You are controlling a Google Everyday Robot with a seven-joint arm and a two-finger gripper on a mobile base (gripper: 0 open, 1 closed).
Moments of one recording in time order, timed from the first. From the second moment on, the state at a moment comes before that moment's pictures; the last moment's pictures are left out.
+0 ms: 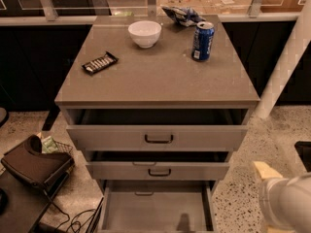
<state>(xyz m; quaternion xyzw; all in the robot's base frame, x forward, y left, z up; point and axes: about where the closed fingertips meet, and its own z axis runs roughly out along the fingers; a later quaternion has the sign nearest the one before) 0.336 -0.266 0.684 -0.66 0.72 -0.15 0.10</state>
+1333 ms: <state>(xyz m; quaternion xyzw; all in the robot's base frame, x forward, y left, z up) 0.334 -0.255 0.517 -0.67 0.72 -0.14 0.11</state>
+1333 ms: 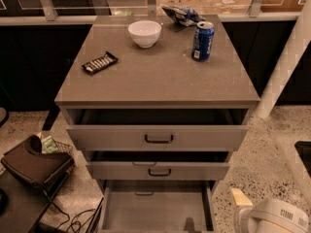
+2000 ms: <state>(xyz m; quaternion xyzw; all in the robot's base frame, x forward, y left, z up) 0.342 -0.247 0.405 -0.69 0.72 -0.09 0.11</state>
